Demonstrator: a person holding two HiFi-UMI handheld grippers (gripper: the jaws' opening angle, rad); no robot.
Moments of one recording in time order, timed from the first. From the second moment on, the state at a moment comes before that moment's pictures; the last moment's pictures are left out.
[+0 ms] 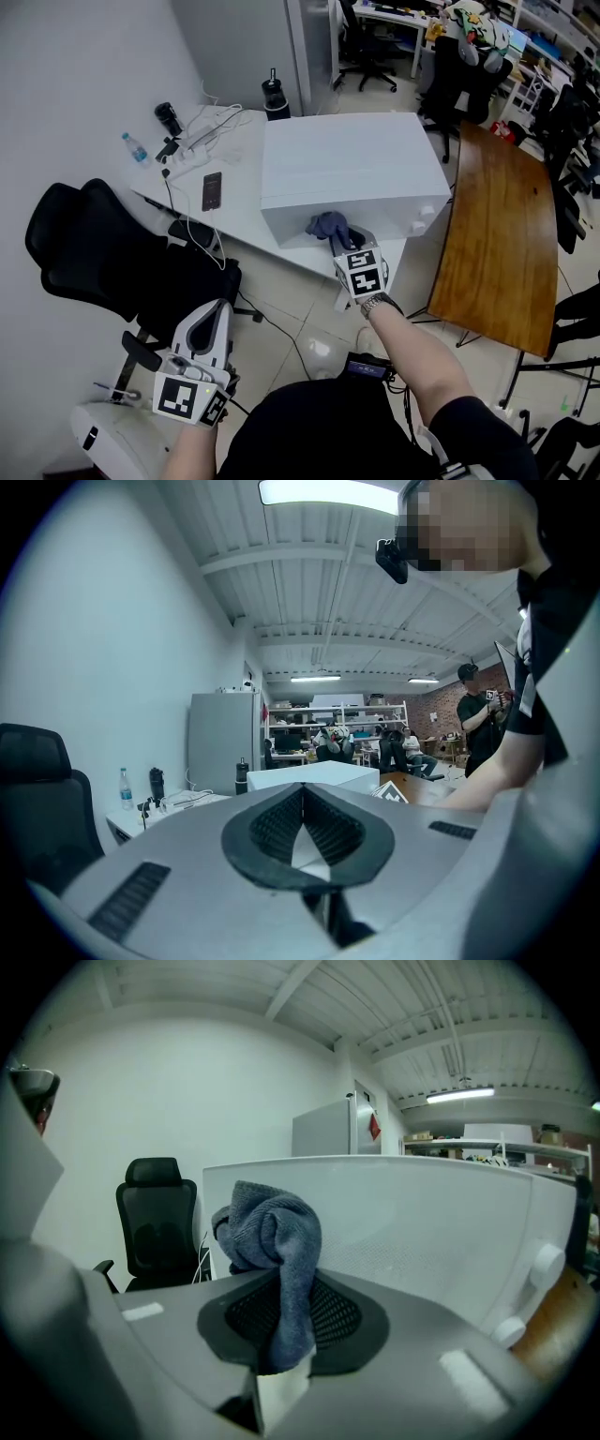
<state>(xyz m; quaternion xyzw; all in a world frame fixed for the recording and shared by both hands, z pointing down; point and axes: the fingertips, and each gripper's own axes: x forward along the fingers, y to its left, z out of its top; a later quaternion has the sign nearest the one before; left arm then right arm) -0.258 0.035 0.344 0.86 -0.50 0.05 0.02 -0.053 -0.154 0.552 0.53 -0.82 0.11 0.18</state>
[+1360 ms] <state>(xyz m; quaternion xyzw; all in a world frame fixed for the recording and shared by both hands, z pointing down) -0.116 0.042 0.338 0.88 -0.48 0.06 0.02 0.162 -0.133 0.550 0.59 -0.77 0.14 0.18</state>
